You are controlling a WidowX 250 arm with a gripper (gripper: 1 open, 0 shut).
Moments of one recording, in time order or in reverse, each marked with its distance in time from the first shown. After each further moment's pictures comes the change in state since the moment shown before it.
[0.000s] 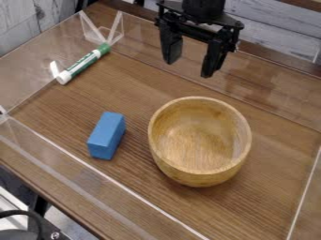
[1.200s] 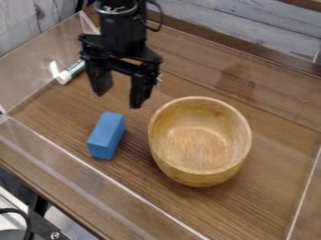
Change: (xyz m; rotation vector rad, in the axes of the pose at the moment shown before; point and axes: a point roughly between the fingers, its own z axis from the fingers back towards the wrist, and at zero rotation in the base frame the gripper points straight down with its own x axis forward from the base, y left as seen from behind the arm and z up) arm -0.067 0.060 -0.027 0.006 -0.051 0.132
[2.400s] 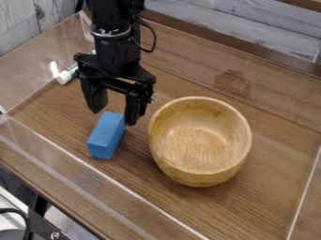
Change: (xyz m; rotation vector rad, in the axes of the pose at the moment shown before) arm -0.007 -0.001 -0.023 -0.007 0.041 0.000
